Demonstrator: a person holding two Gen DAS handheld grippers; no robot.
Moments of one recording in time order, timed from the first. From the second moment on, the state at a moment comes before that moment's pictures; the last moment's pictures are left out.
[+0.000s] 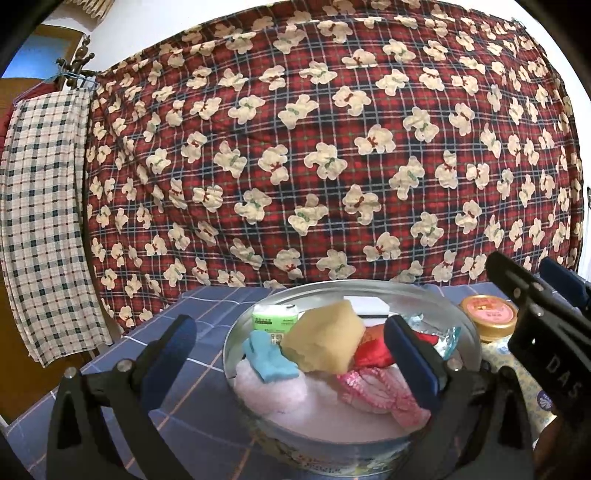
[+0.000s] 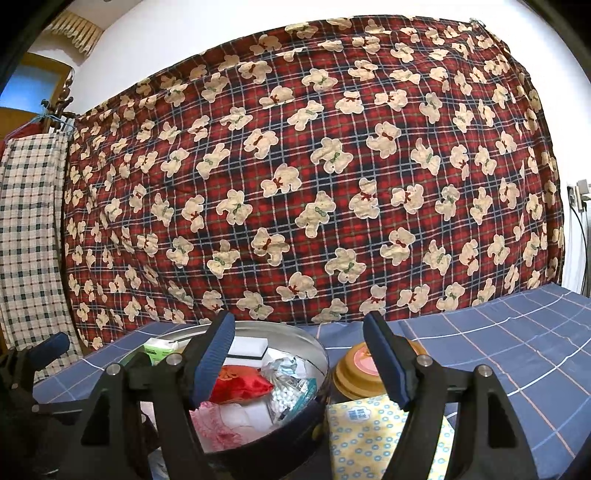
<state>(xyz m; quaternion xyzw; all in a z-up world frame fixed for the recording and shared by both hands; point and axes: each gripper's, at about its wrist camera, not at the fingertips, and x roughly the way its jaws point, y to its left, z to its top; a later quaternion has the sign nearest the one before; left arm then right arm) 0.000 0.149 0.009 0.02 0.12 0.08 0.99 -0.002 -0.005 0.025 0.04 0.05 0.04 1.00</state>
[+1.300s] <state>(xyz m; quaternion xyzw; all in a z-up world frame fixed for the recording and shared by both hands) 0.001 0.154 0.007 0.01 0.12 0.08 0.99 -0.001 -0.003 0.023 0.04 0.06 0.03 1.00</state>
